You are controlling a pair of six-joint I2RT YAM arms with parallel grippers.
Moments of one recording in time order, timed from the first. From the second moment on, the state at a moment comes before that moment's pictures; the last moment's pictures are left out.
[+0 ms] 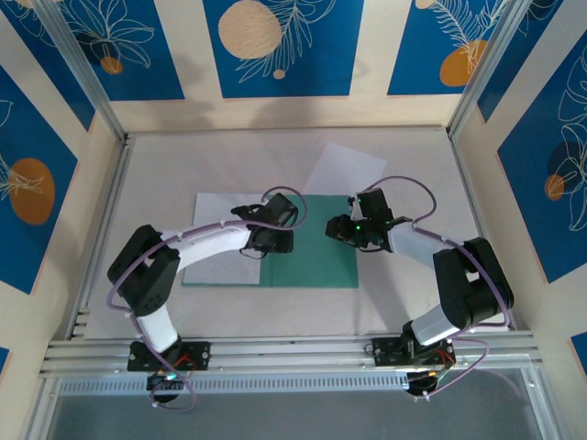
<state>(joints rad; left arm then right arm) -0.81 1.74 1.17 -0.60 -0.11 -0.69 0.35 1.51 0.73 -0.15 -0.39 0.62</state>
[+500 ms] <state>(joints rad) -0.84 1.84 1.24 -0.67 -0.16 -0.77 0.35 1.53 0.69 -0.02 -0.41 0.60</state>
